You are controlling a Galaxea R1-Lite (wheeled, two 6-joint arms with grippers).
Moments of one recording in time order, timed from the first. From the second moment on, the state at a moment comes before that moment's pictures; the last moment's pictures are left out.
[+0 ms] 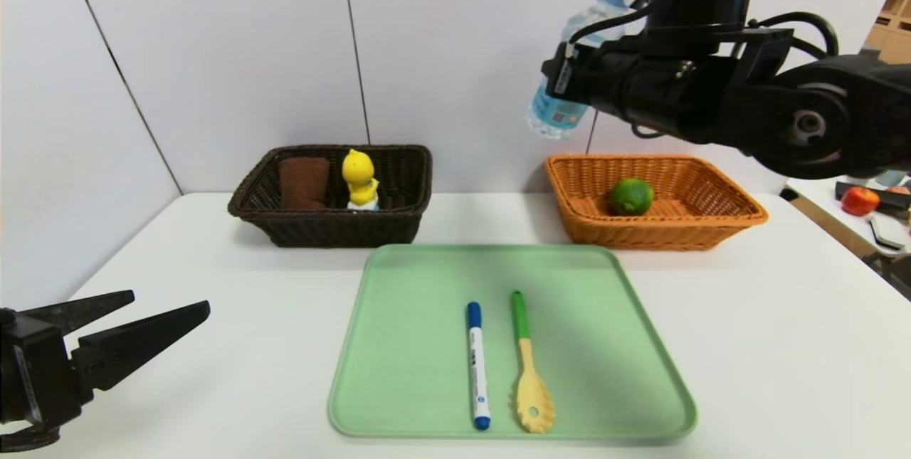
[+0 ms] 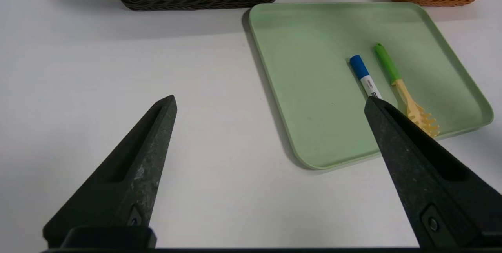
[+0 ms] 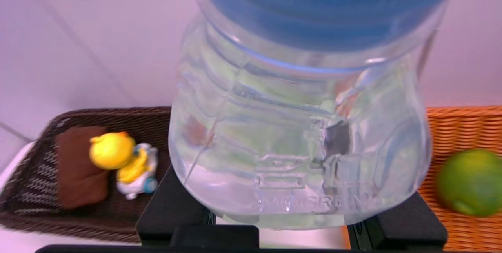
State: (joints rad) left arm -0.26 0.89 -0.61 0.02 -0.13 -0.21; right arm 0.54 1.86 -1.59 -0.19 -0.37 0.26
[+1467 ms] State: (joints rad) left arm -0.26 0.93 -0.61 0.01 -0.13 -0.21; right arm 0.28 2.14 -1.49 -0.29 -0.29 0.27
